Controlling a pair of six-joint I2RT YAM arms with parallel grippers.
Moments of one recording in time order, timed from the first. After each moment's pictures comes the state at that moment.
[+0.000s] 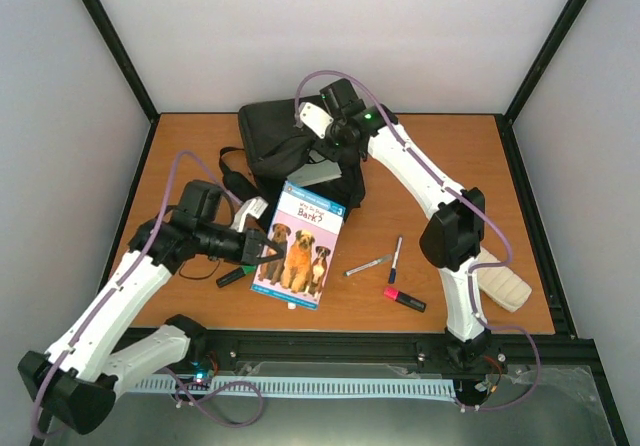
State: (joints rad) left arm -0.44 0.92 0.95 -0.93 0.80 -0.44; right arm 0.60 2.11 2.17 -0.90 -0.07 -0.57
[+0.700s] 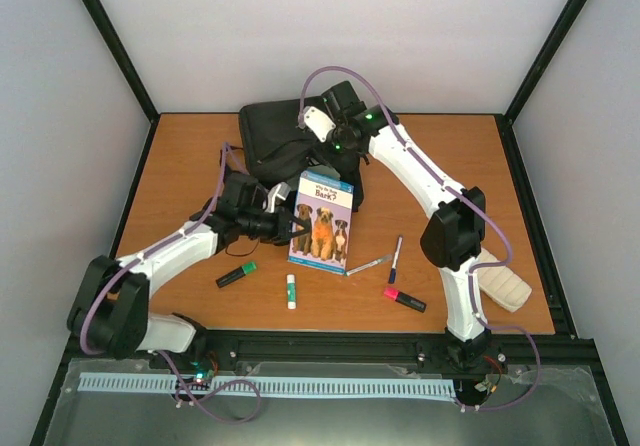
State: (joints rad) left arm -0.44 1.33 0.75 -0.17 0.77 -0.67; right arm 0.60 2.11 2.16 -0.97 -0.18 -0.41
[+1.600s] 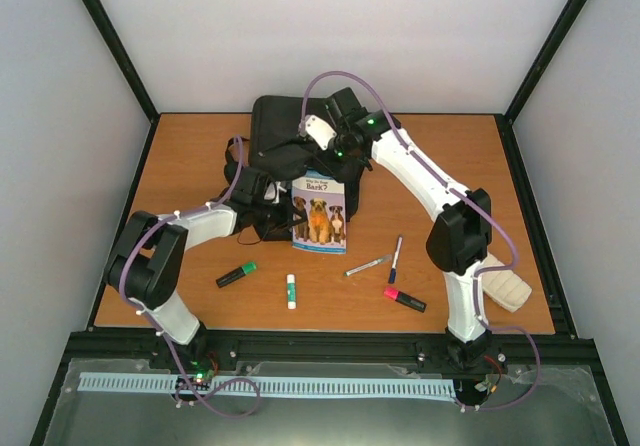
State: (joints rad) left arm -0.40 1.64 0.84 -0.05 0.59 -0.71; right arm 0.60 2.06 2.06 -0.96 -0.25 -0.39
